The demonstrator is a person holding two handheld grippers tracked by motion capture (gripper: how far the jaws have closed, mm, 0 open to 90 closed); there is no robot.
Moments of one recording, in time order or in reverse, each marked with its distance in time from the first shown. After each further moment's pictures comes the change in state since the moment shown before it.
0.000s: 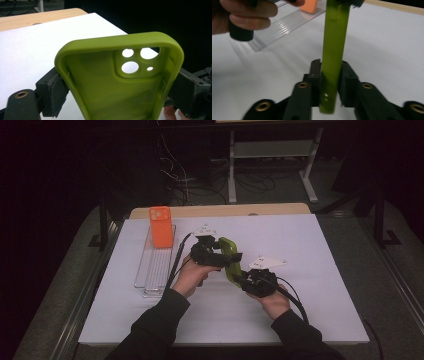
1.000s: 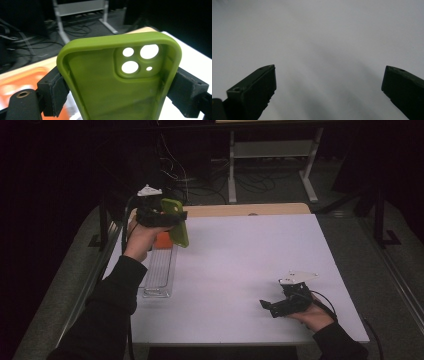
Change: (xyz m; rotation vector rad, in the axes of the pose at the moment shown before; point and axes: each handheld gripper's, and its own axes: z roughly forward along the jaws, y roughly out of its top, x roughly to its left) left arm 0.093 0.075 -0.117 -0.025 0.445 0.023; right arm -0.044 -0.057 -0.058 0.158 -0.042 -0.025
